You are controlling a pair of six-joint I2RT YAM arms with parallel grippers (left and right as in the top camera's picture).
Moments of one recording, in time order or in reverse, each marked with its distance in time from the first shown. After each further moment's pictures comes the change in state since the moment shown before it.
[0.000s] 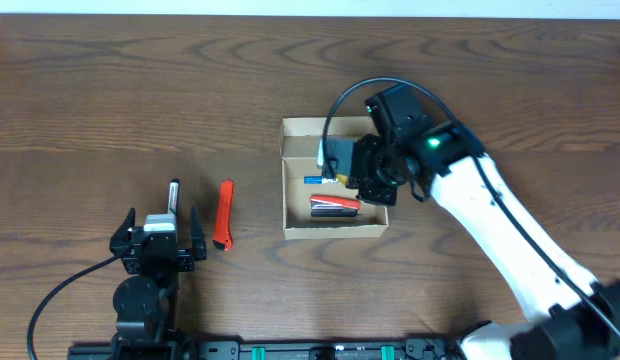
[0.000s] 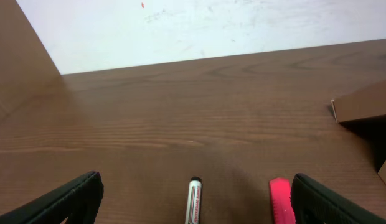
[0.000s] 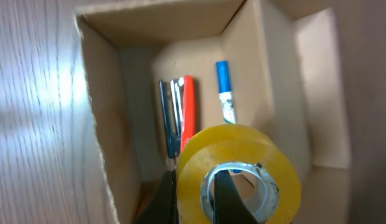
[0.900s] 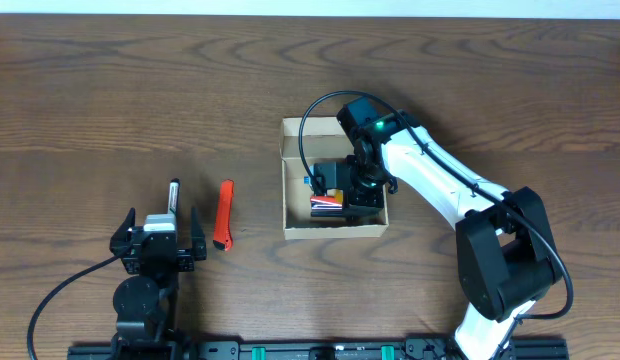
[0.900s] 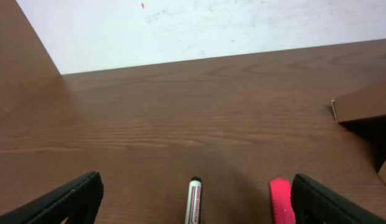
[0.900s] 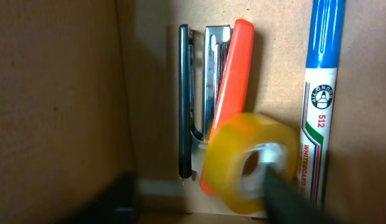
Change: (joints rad) left arm 0.000 0.000 0.000 0.000 0.000 0.000; right arm 0.000 0.317 0.000 -0.010 0.031 -0.121
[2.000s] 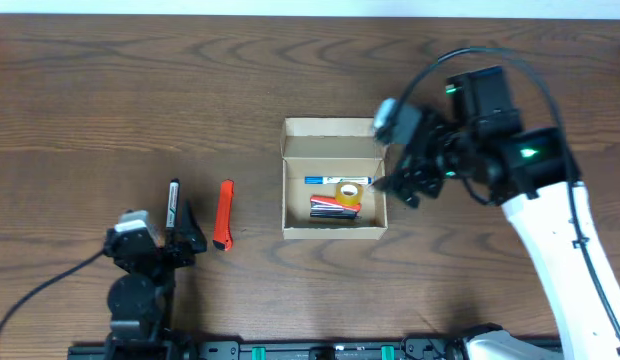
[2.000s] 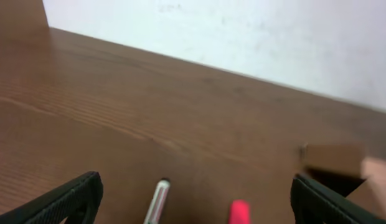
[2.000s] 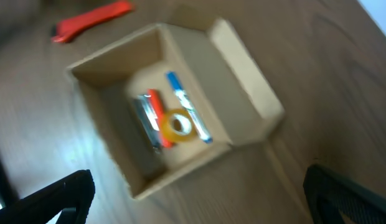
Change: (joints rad) left arm 0.000 0.088 0.102 -0.013 -0.015 -0.374; right arm -0.236 -0.534 0.094 -0.097 -0.143 0.353
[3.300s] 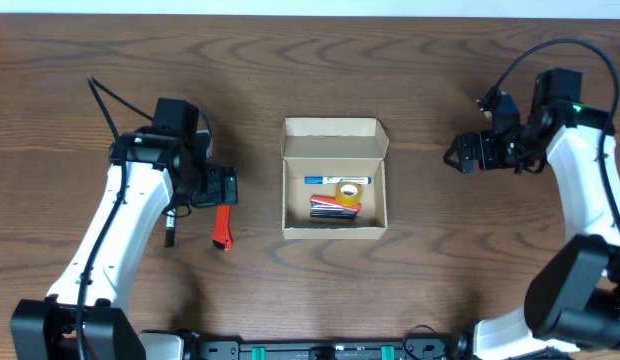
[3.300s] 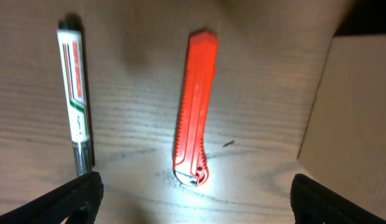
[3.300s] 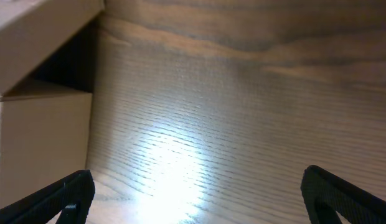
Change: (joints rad) left arm -0.065 1.401 0.946 -0.773 0.255 0.059; right arm -0.483 0.342 -0.107 0.124 0.046 0.337
